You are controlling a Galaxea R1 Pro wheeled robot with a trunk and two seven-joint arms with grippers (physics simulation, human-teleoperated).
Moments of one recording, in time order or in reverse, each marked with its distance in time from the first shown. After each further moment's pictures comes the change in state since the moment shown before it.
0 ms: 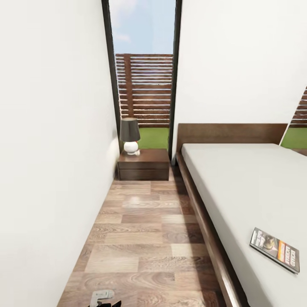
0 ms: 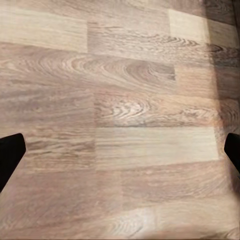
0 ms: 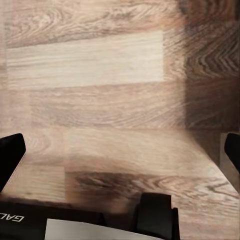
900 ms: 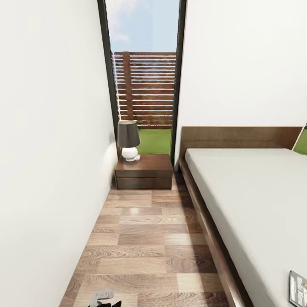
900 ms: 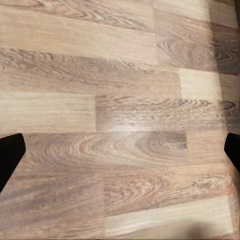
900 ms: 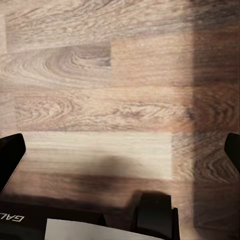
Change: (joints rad) left arm 0.000 0.000 0.000 0.000 0.000 0.000 0.000; right arm 0.000 0.000 0.001 0.000 0.000 -0.001 0.000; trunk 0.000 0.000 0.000
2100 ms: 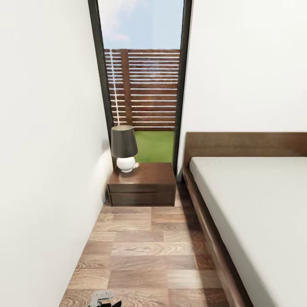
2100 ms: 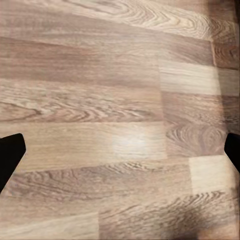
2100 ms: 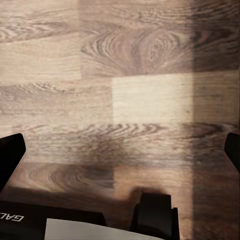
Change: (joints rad) left arm 0.000 -0.001 0.000 0.000 0.000 0.000 0.000; right arm 0.000 0.001 0.001 0.000 0.001 0.000 -0.002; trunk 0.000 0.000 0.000
